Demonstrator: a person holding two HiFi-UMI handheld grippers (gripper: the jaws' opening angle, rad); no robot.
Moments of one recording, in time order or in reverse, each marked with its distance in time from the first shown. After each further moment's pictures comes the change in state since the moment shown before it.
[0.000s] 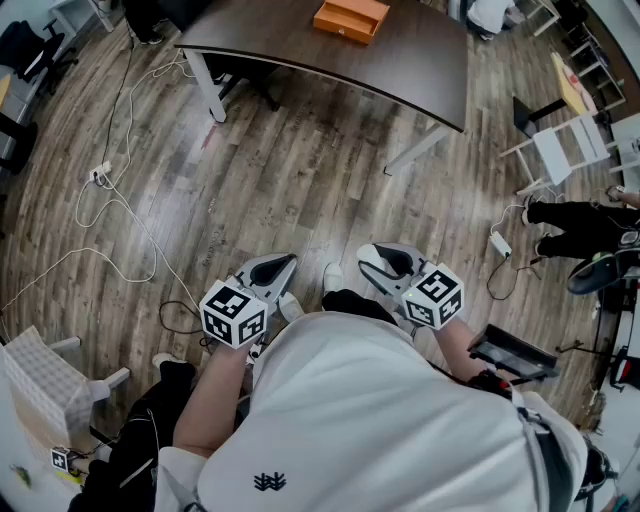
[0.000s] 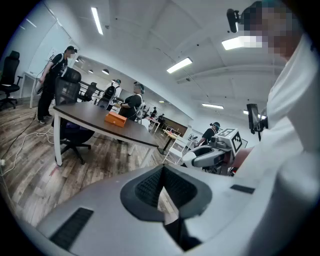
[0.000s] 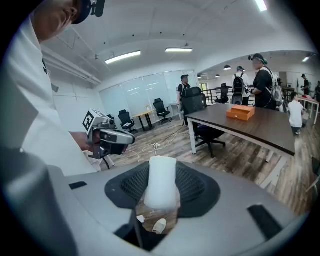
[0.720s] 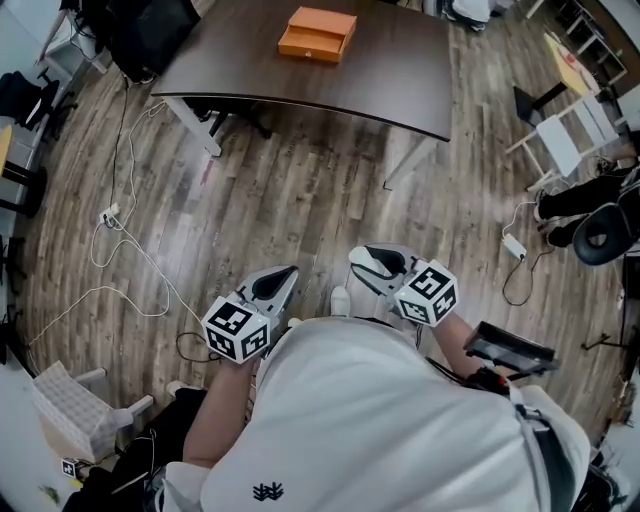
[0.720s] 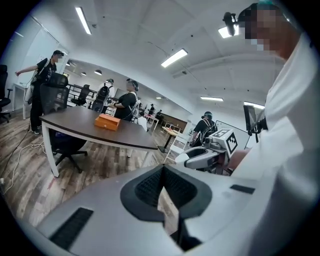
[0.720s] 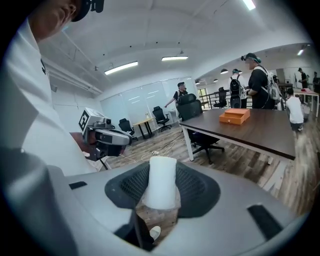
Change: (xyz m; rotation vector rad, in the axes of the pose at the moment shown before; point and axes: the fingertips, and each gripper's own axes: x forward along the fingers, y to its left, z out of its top) left arm 0.110 -0.028 0.057 0.068 0.033 0.007; right arm -0.033 -0.111 0.019 0.025 -0.078 0.027
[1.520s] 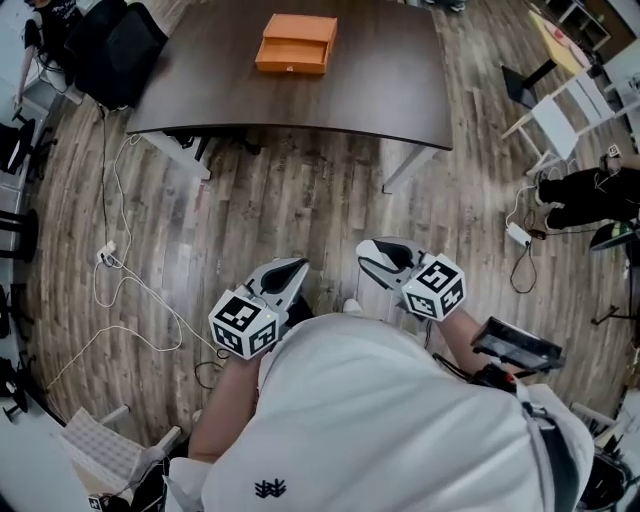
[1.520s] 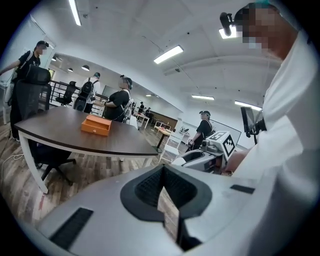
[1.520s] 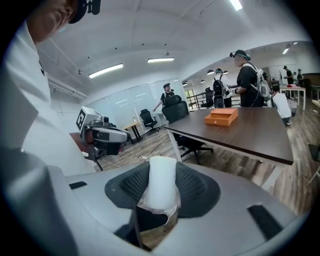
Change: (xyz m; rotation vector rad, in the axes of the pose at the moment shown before) left arm 0.090 0.098 0.077 0.057 0.039 -0.128; right arm 0.061 -0.117 0.051 0.084 -0.021 -0.112
